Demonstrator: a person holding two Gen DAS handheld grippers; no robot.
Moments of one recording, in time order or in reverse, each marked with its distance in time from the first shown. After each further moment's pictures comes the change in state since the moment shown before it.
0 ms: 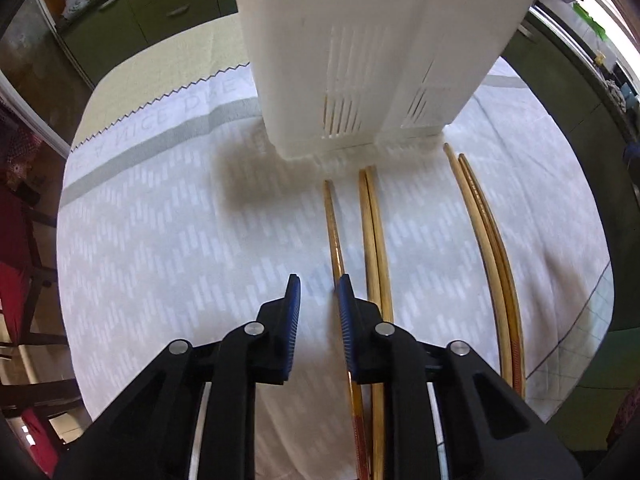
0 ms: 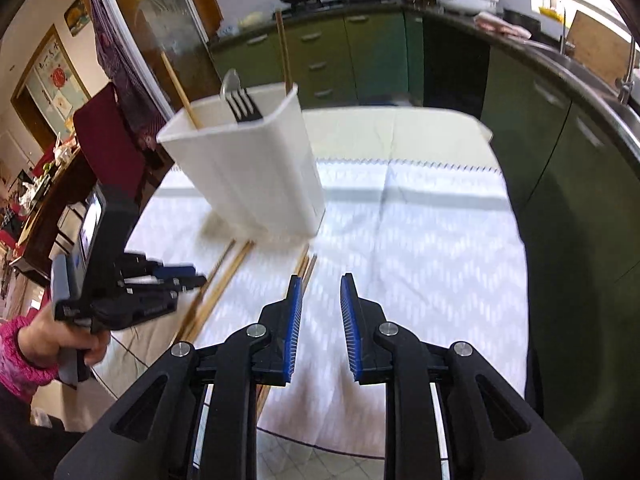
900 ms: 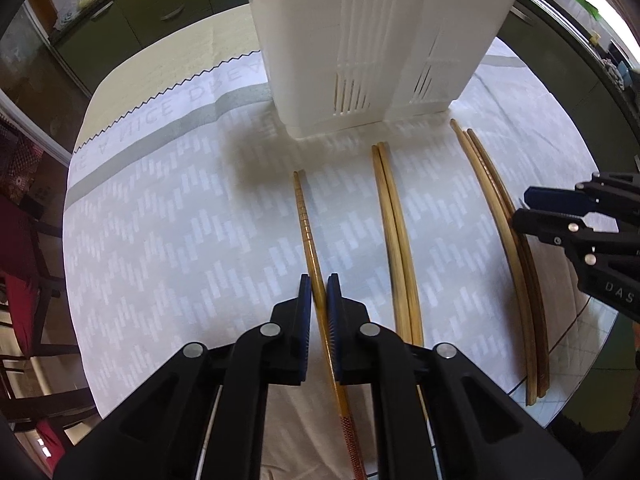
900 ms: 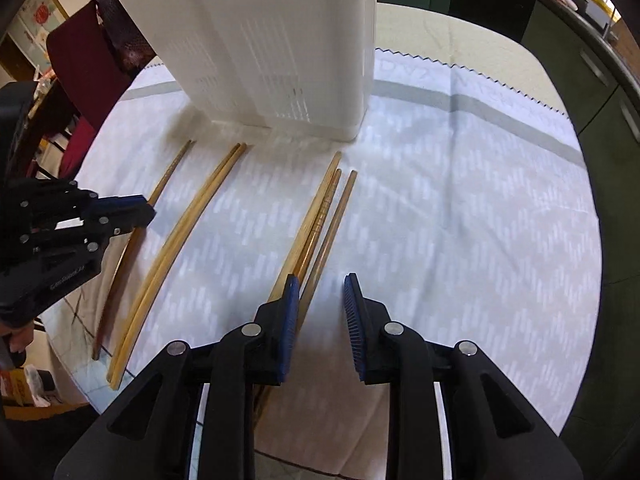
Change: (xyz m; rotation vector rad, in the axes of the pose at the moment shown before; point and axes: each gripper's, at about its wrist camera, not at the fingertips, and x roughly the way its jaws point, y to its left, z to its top) left arm 0.004 -0.012 -0.019 0.057 0.015 0.025; right arm 0.116 0.038 -0.014 -0.086 0.288 -0.085
